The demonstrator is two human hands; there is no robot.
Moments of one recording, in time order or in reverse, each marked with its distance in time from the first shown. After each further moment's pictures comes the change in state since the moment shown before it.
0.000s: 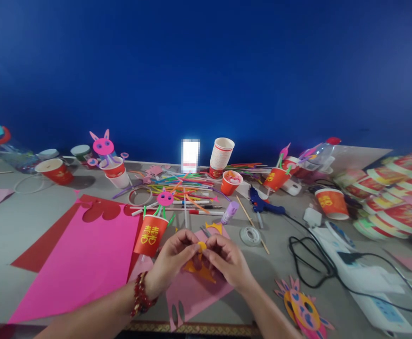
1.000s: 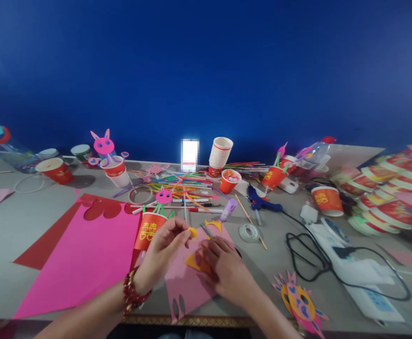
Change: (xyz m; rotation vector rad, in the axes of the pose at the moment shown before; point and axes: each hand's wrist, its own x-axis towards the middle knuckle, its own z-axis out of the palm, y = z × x) left_hand -0.009 0.038 0.003 0.252 0.164 0.229; right_hand -0.024 0.006 -0.008 -1.188 -0.134 -0.334
